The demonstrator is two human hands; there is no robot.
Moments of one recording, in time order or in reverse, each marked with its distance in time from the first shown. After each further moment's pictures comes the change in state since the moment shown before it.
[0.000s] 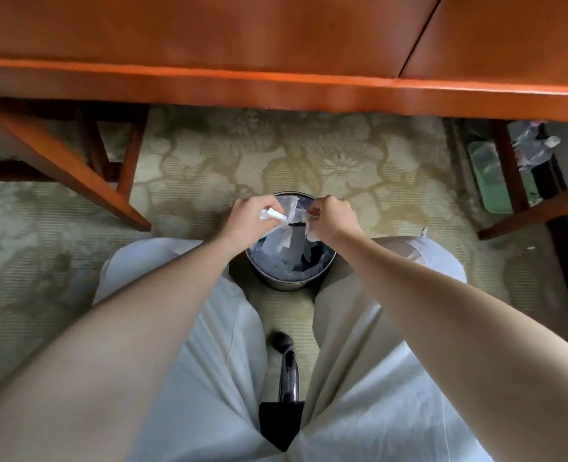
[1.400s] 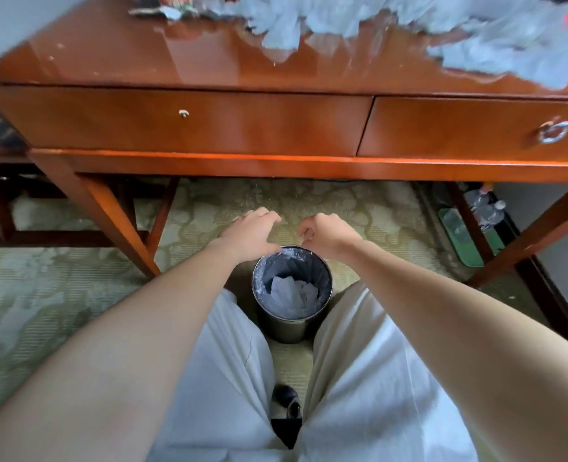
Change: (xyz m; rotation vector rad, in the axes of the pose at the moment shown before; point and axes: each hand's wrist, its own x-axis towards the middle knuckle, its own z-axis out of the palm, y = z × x) left_hand -0.064 0.082 -0.081 0.553 -0.008 0.192; right_hand -0.073 -0.050 -0.082 -0.176 0.034 -0.282
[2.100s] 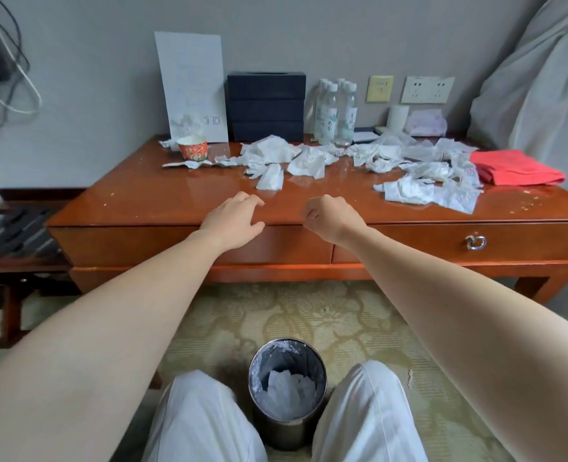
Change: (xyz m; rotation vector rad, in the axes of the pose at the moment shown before) left_hand 0.016 0.034 -0.211 0.085 0.396 0.006; right_hand -0.009 -0.061 -0.214 -0.023 0.410 -0.091
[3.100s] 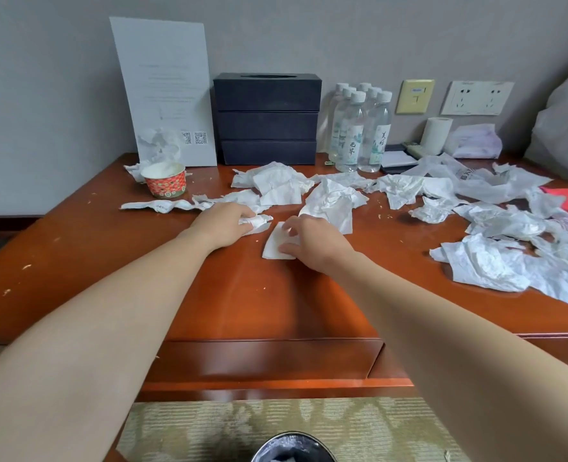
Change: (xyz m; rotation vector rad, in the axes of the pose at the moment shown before) left_hand 0.241 -0.108 0.045 -0.051 -0.116 -0.059; right_hand 0.205 0.019 0.044 0.007 -0.072 -0.087
